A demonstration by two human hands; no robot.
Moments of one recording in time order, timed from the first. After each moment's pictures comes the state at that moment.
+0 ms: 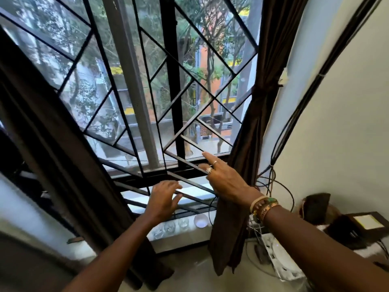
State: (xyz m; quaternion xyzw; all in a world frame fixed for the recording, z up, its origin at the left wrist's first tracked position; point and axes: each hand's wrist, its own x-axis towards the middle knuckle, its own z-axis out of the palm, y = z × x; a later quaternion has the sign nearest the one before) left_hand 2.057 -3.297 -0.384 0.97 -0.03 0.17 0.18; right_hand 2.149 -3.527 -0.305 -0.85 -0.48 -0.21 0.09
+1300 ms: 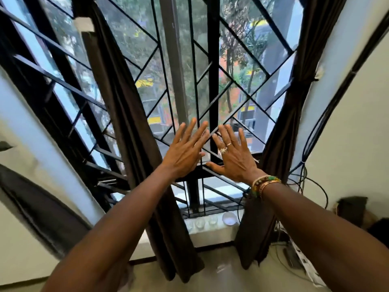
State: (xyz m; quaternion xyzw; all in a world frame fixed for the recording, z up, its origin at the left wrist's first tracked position) left_hand 2.006 -3.242 -0.228 0.92 -0.13 0.31 -0.20; right_hand 2.095 -3.439 -0.271 -0.82 -0.40 -0.40 0.04
